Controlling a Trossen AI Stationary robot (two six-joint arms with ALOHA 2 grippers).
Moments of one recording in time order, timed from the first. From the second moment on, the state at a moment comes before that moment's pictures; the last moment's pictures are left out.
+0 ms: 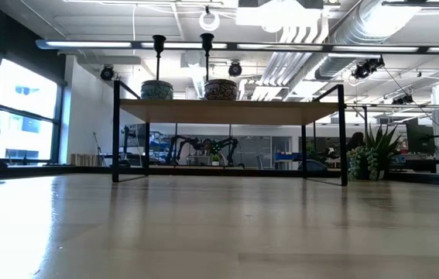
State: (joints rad) left arm -0.31 2.01 2.31 -0.84 -0.07 -0.11; right arm 0.80 0.77 0.66 0.19 -0.04 0.51
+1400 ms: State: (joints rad) left arm -0.43 1.98 2.33 -1.09 -0.22 -0.08; right arm 0.68 1.20 1.10 -1.47 0.15 1.36
